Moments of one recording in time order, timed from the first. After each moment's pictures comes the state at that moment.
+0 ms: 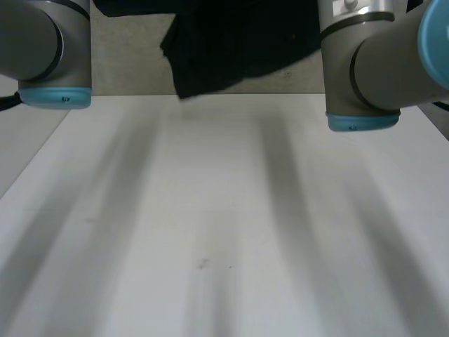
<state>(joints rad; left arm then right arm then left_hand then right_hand) 4.29 -2.04 -0.82 3.67 -1.63 3.81 2.15 -1.10 0.91 -0.70 1.59 2.48 1.14 1.20 1.19 1.20 0.97 0.98 1.18 1.18 1.19 0.99</state>
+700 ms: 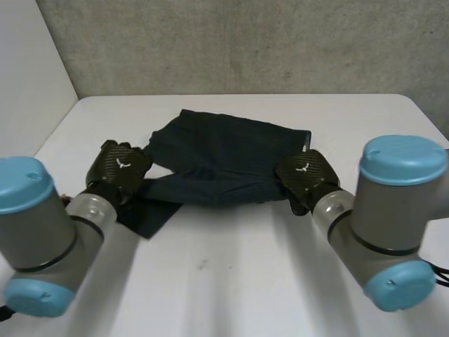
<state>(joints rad) 4.34 -1.86 -1.81 3.49 -1.54 3.79 2.11 -1.13 1.54 -0.10 1.55 2.69 0.66 0.66 0.67 0.66 0.49 0.98 1.18 1.18 1.20 0.99</state>
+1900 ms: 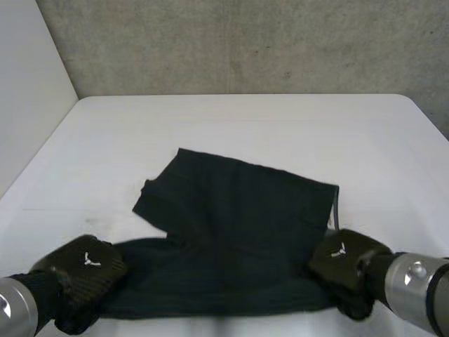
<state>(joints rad) 4.45 -1.38 -1.95 2.54 -1.34 3.95 1.97 -1.48 1.74 0.62 1.34 2.37 1.14 1.20 1.19 1.20 0.97 0.98 1.18 1.18 1.20 0.99</state>
